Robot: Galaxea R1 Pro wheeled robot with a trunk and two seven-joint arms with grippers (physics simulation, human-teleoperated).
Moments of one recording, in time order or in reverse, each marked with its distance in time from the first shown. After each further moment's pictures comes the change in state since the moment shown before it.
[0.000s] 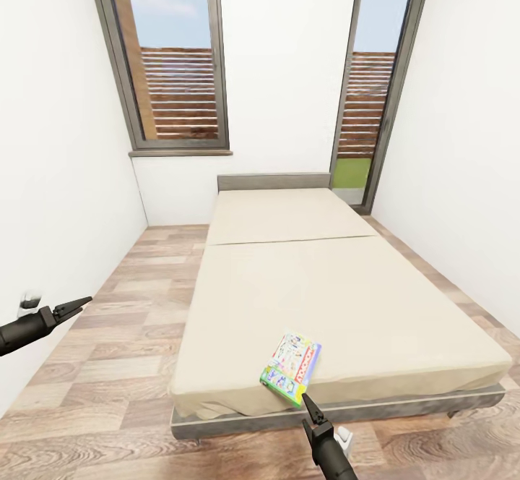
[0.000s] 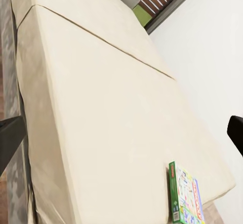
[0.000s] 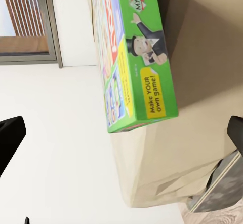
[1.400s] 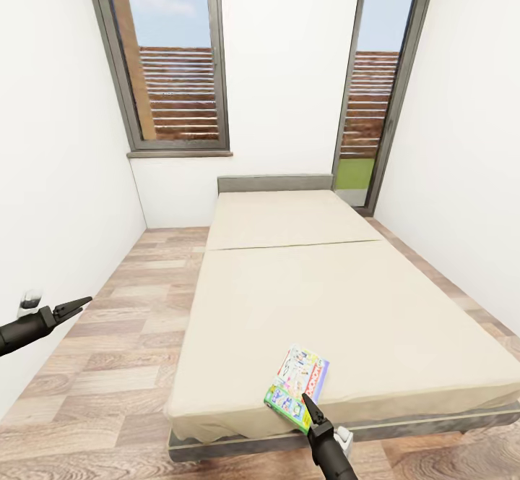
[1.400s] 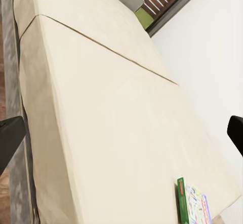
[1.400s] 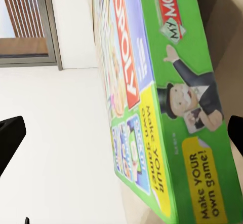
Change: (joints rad) left arm 0.000 0.000 0.000 0.000 0.000 0.000 0.000; right arm 0.000 0.000 0.000 0.000 0.000 0.000 0.000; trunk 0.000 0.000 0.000
